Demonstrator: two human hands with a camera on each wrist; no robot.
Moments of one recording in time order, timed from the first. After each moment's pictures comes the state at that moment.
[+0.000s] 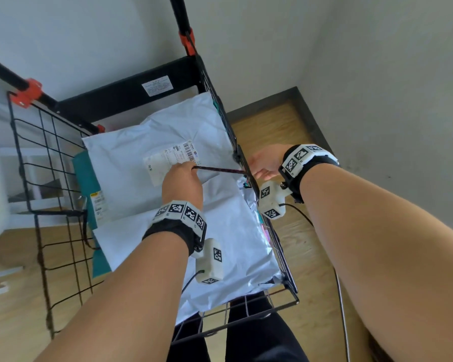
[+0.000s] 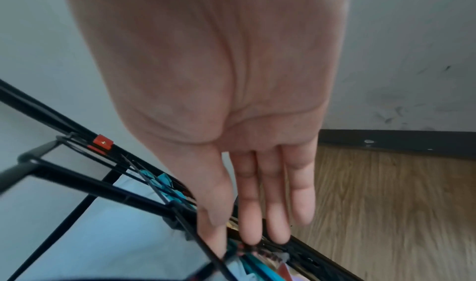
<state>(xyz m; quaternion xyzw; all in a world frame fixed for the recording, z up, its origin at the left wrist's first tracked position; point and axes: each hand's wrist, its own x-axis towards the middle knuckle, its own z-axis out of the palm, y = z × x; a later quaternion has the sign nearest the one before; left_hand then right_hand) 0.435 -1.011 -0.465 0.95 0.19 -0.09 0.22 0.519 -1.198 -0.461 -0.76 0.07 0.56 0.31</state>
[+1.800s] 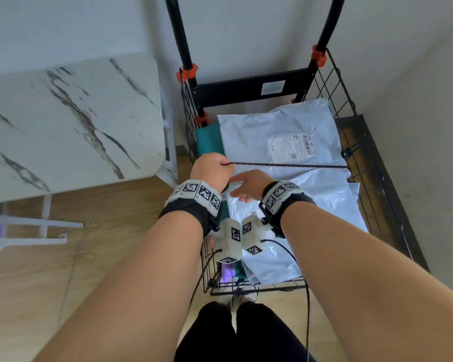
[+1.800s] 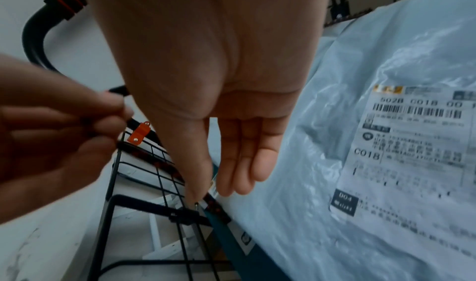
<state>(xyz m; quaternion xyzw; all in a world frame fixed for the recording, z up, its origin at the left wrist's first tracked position) 0.332 -0.778 -0.380 0.91 0.20 -0.12 0.35 0.367 -0.900 -0.425 -0.81 -0.05 0.45 0.36</state>
